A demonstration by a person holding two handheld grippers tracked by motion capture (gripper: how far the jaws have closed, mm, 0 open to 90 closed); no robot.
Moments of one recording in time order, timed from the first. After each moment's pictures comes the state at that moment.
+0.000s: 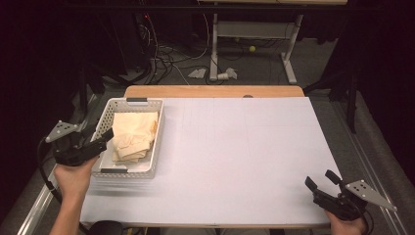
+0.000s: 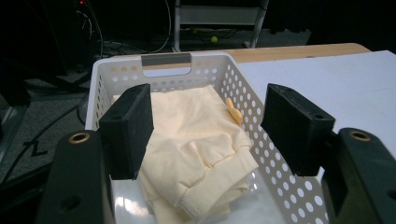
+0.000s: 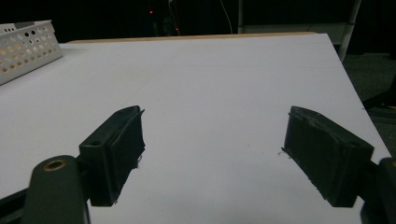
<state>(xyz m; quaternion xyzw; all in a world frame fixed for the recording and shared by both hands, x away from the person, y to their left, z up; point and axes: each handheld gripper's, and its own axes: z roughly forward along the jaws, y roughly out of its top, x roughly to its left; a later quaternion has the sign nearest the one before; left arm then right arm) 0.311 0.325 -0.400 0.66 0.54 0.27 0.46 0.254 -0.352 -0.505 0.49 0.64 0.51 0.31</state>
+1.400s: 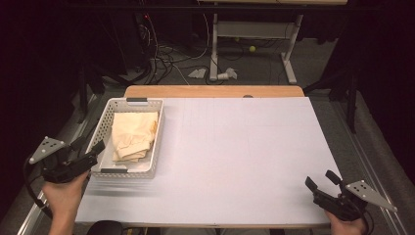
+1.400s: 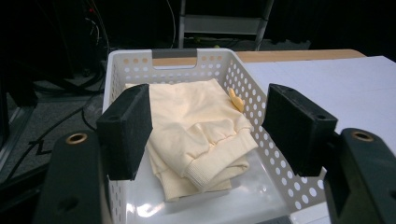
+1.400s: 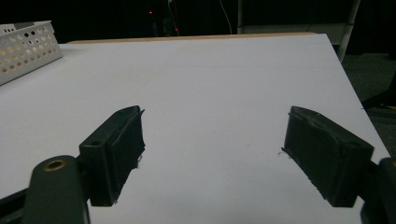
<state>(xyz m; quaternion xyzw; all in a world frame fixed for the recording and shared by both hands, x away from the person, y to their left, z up) 0.274 0.337 -0.412 0.64 0.54 0.29 0.47 0.253 -0.352 -0.505 0.49 0.64 0.51 0.31</state>
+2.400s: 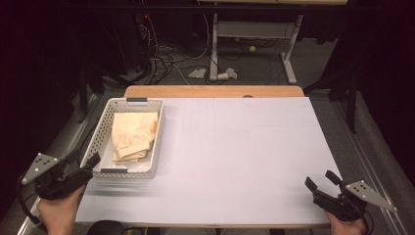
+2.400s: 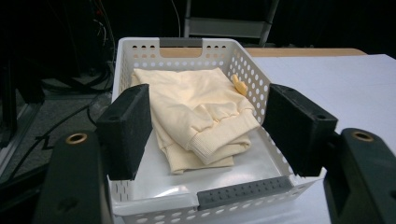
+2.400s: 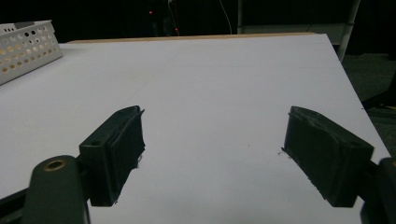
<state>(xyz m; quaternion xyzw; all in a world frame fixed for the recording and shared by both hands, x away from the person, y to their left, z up) 0.244 0.342 -0.430 0.63 0.54 0.29 0.48 0.252 -0.351 -0.505 0.49 0.64 0.50 0.31</state>
